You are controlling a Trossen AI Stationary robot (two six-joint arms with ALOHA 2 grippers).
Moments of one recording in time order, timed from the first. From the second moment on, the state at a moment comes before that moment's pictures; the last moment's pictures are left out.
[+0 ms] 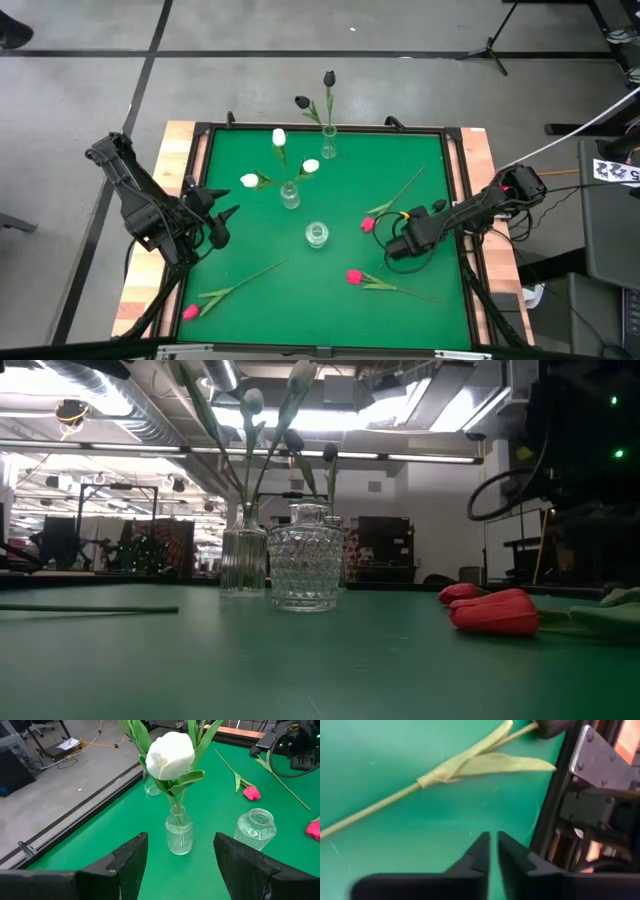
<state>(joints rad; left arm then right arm) -0.84 1.12 1.10 -1.53 -1.10 -1.46 0.39 1.60 0.88 -1.30 0.04 1.64</state>
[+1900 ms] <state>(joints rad) -0.84 1.12 1.10 -1.53 -1.11 -1.47 0.10 1.52 0.91 -0.89 0.29 1.50</state>
